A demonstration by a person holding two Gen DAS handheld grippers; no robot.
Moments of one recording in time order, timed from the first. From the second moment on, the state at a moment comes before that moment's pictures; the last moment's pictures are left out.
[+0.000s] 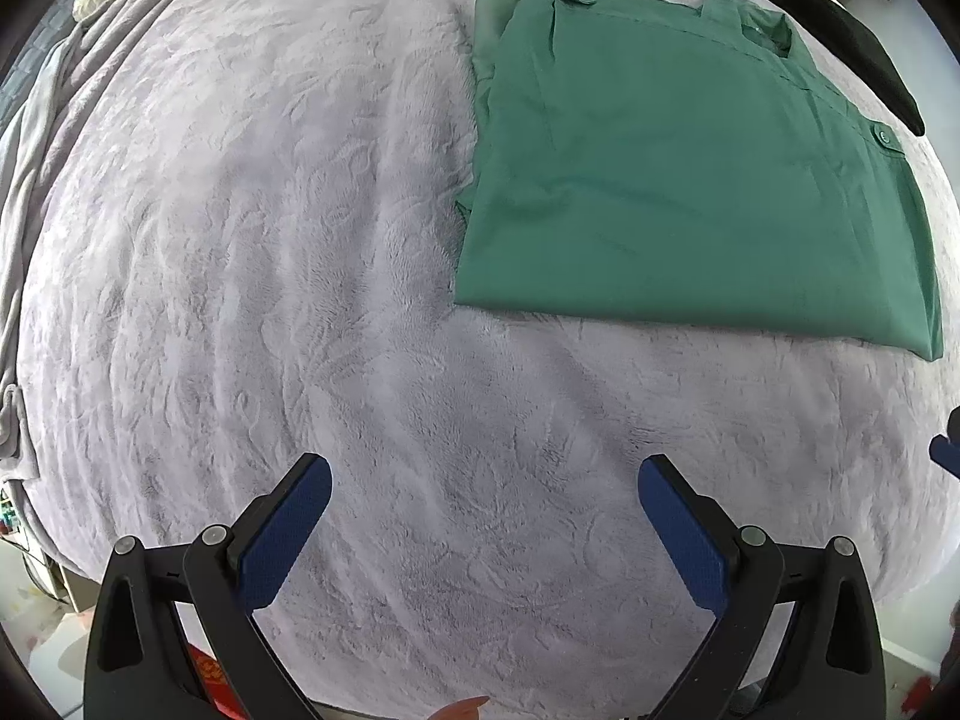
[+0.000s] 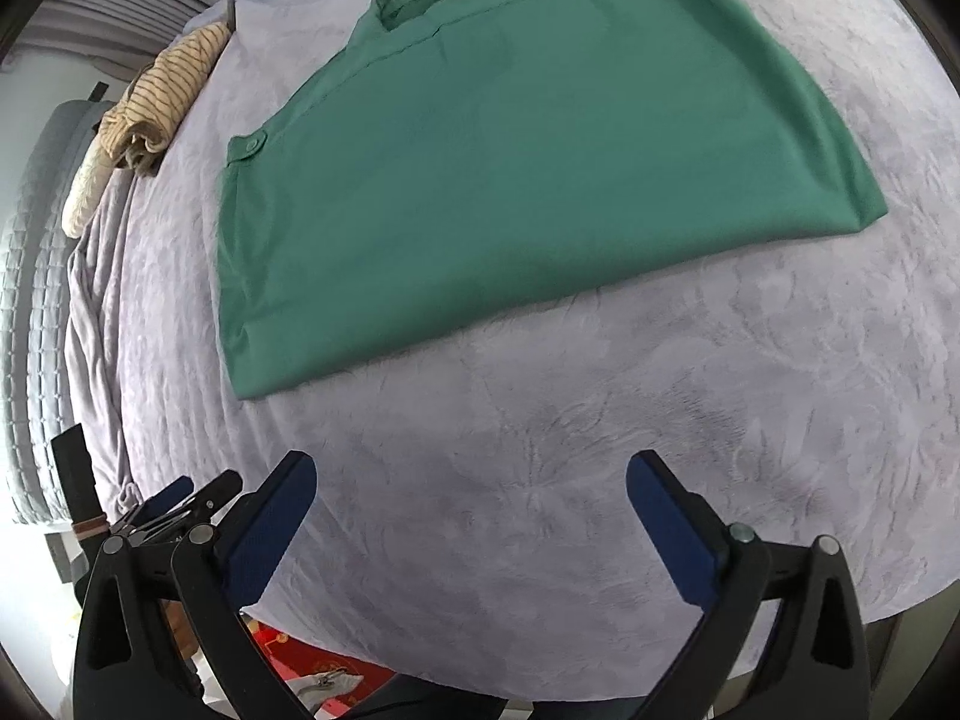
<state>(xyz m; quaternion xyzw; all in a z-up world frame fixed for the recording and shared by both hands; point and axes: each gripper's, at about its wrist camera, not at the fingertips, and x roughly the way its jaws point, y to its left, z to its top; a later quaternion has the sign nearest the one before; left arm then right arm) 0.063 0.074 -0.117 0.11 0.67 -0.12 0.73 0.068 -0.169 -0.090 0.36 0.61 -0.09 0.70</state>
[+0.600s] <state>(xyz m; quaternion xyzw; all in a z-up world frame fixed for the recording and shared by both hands) 0.098 0.085 -0.147 0.08 0.68 -0.12 0.72 0.086 -0.142 -0.132 0.43 0.64 -0.05 0.63</state>
